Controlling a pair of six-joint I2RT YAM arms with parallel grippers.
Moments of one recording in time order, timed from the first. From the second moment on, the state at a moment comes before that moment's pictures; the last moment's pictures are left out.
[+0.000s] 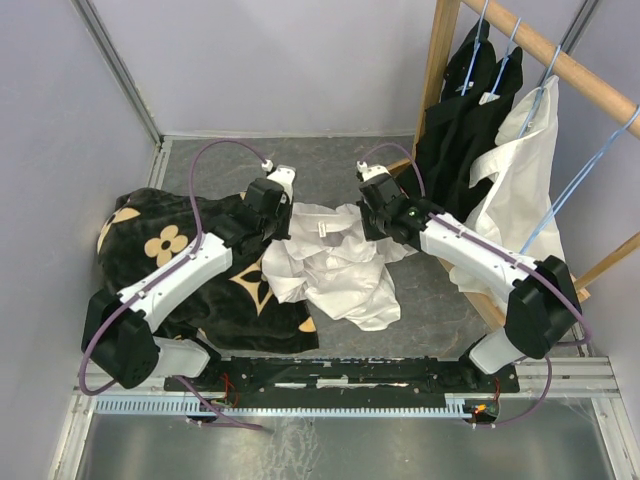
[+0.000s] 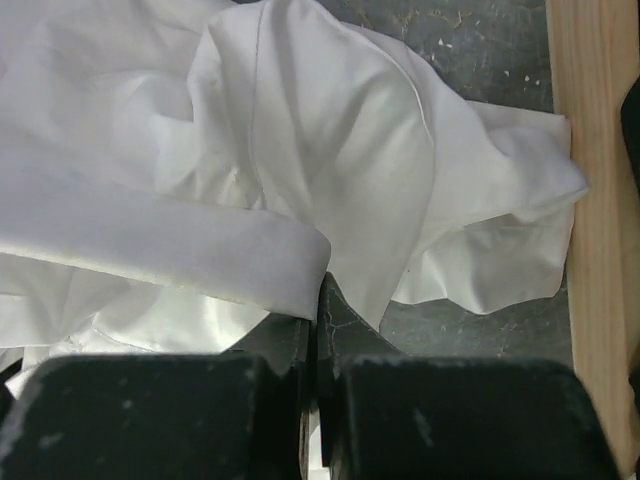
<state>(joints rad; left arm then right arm) -0.58 1.31 1.04 -0.41 -0.22 -0.19 0.68 1.54 1.22 -0.52 0.24 0.30</state>
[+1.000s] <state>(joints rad) -0.56 0.95 0.96 -0.48 -0.18 -0.22 1.18 1.32 1.37 -0.84 0.74 0.34</state>
